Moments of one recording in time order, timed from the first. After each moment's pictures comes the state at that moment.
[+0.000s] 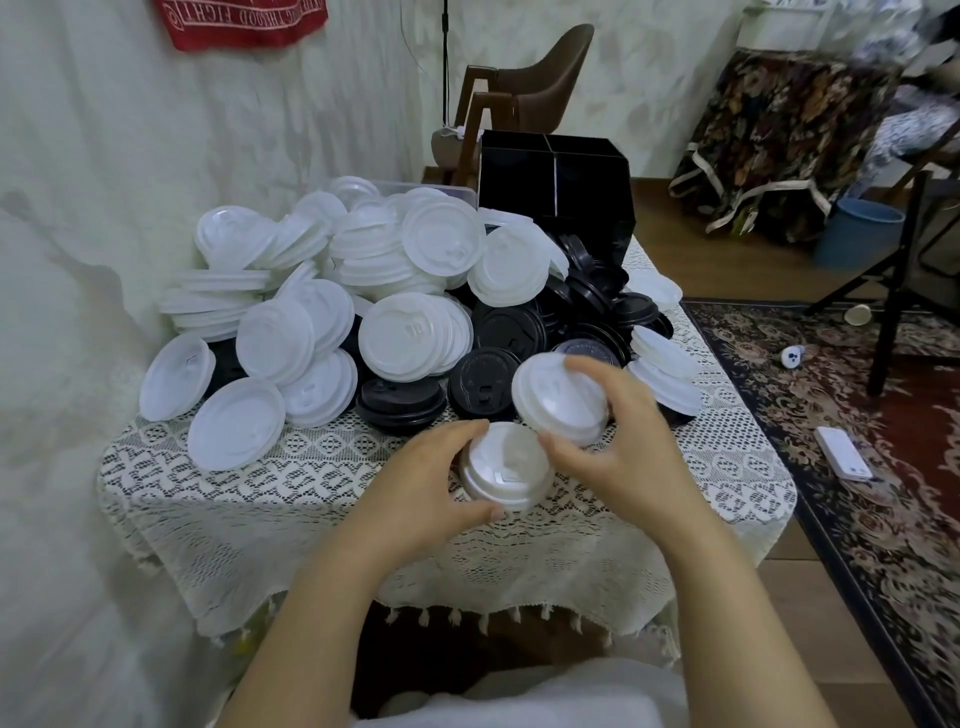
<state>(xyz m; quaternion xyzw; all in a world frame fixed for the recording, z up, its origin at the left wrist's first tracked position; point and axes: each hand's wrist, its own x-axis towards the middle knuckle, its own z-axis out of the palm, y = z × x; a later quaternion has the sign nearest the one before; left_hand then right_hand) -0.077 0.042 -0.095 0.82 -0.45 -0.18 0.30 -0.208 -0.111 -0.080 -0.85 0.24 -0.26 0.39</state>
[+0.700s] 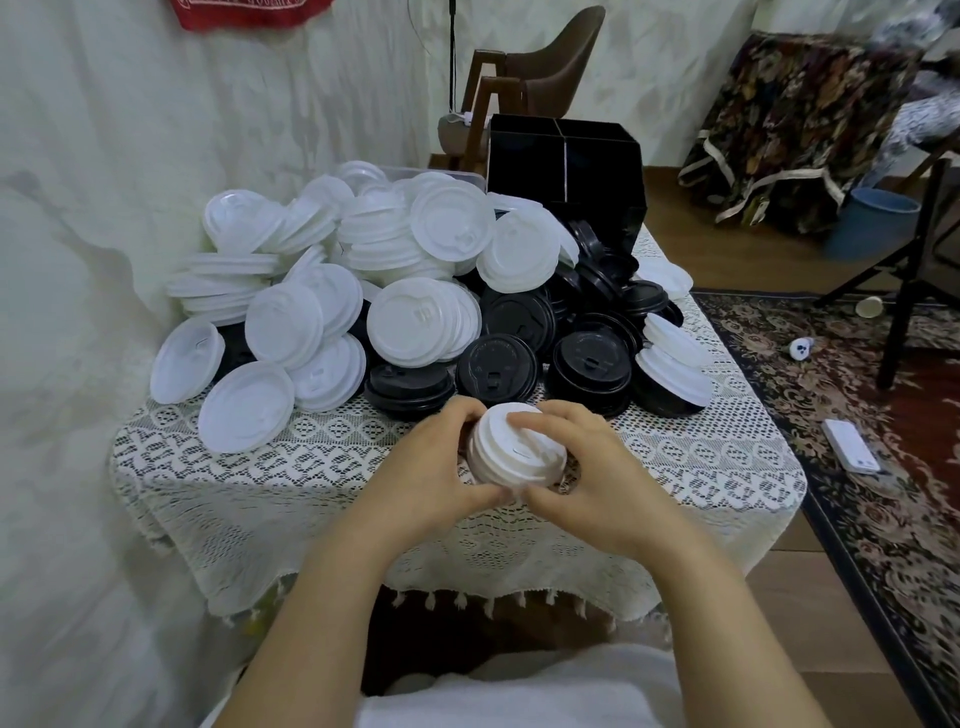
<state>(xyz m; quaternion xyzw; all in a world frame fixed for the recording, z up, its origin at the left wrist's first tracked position) -0.075 0.041 -0.098 0.81 -0.44 -0.20 0.34 -0.209 -0.091 -0.097 -0.91 0.18 -0.10 0.37</state>
